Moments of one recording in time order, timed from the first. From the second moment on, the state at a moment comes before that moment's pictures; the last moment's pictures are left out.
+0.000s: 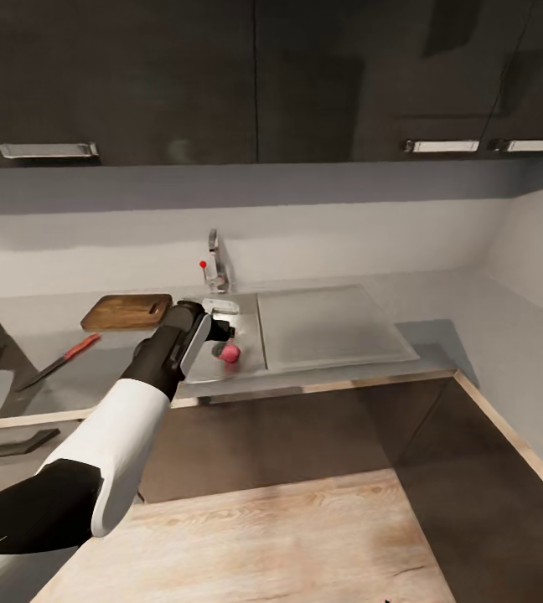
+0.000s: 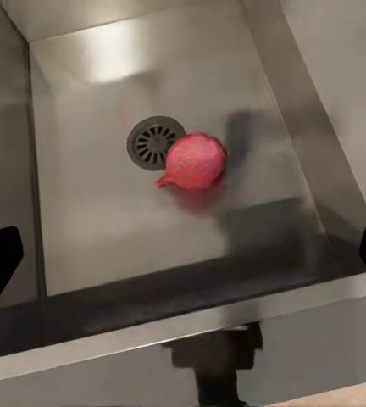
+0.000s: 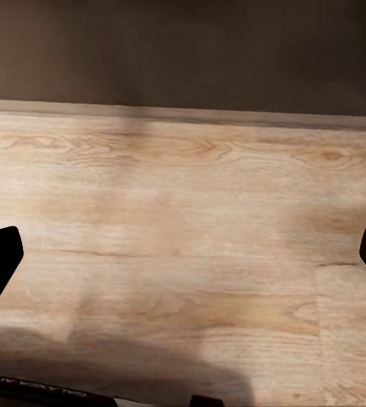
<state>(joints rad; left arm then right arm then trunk) -1.13 -0.14 -0.14 -0.82 0.06 0.92 0.17 0.02 0.11 -0.13 -0.73 0.31 -0.33 0.06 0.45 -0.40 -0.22</state>
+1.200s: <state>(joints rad) -1.13 -0.14 -0.14 -0.67 0.07 0.83 0.17 0.02 0.11 -0.13 -0.73 0.31 -0.33 0.06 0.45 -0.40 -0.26</state>
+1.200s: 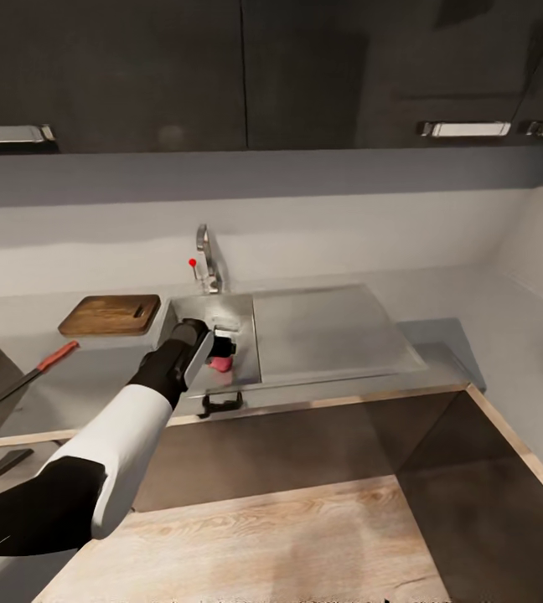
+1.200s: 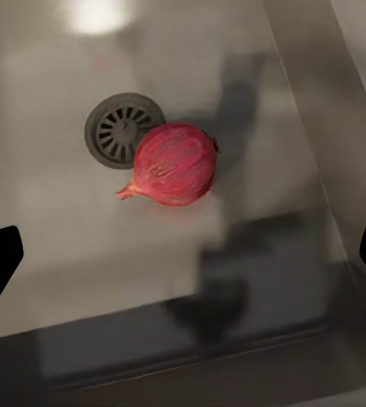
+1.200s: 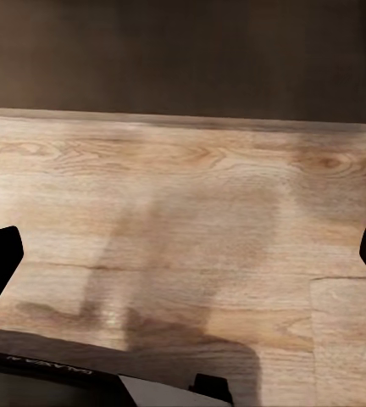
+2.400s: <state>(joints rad) -1.13 -0.14 -0.14 -0.62 0.08 0.80 0.17 0.02 0.11 -0.13 -0.73 0.31 -0.33 0.06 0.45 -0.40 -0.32</state>
